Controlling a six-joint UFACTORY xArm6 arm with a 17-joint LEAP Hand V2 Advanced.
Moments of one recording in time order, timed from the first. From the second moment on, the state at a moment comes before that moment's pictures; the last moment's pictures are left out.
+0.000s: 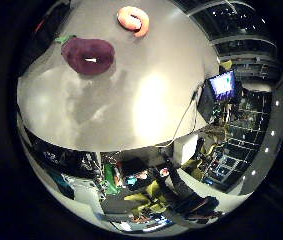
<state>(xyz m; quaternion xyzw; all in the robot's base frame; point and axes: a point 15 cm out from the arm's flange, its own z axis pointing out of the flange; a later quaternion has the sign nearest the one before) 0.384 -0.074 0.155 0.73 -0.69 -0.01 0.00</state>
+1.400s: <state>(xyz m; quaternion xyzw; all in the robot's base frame) 0.432 -0.142 0.070 0.72 -0.69 -0.05 0.07</state>
